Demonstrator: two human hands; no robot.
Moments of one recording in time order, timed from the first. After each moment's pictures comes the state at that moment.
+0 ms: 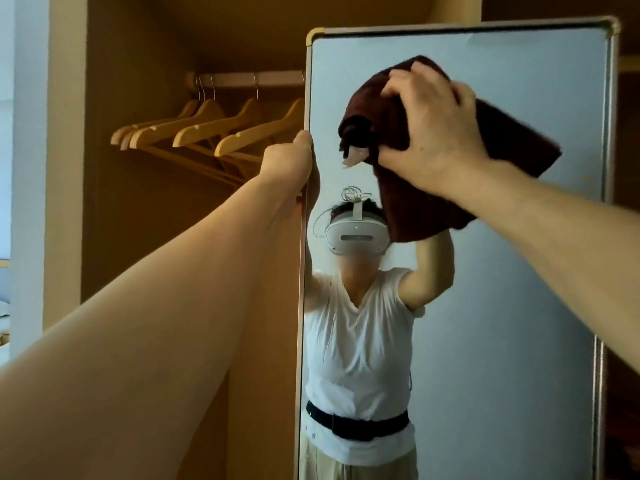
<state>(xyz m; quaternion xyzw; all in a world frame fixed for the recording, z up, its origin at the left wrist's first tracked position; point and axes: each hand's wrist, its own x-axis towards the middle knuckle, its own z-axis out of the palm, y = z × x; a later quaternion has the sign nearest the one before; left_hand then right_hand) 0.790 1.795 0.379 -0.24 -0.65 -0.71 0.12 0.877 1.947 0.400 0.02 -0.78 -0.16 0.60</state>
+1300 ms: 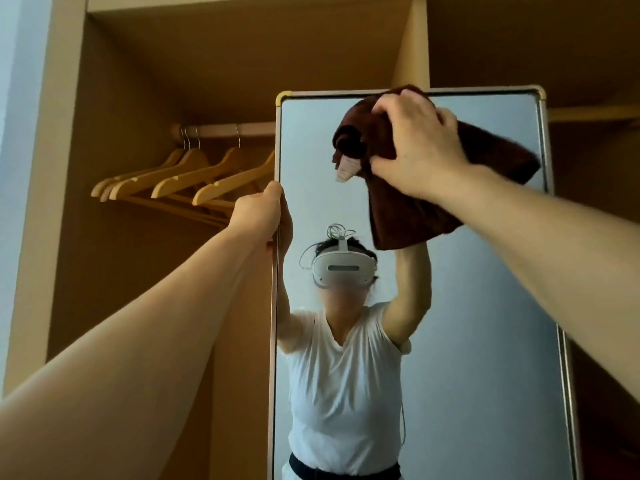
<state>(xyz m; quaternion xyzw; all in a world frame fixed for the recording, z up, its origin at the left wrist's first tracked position) 0.797 1.795 0.376 -0.24 -0.66 -0.69 0.16 0.897 1.965 0.445 -0.02 -0.78 -0.14 0.61</state>
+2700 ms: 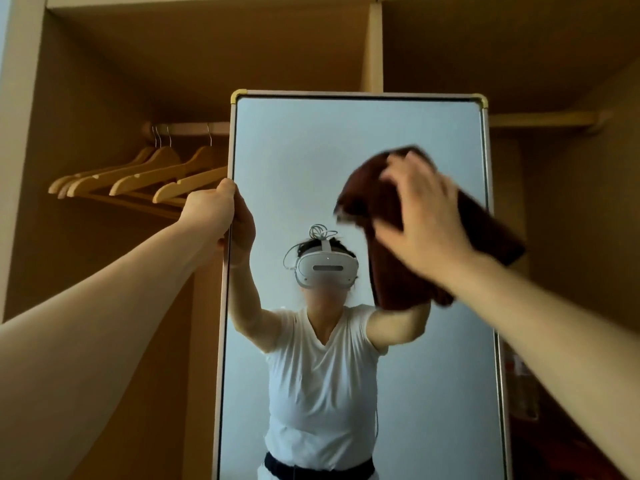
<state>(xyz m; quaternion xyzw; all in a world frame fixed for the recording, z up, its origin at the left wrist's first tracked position) 0.806 1.810 0.378 -0.18 -0.63 -0.72 0.21 0.927 2.035 0.357 0.02 -0.75 -0.16 0.64</state>
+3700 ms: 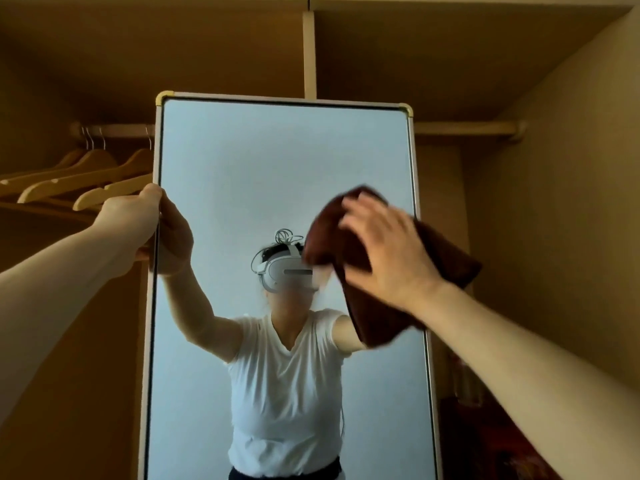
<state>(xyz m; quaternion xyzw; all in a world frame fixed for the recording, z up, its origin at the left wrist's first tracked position) 0.797 1.817 0.379 -0.13 -0.65 -0.70 0.27 0.955 2.081 0.326 0.04 -0.80 -0.24 0.55</state>
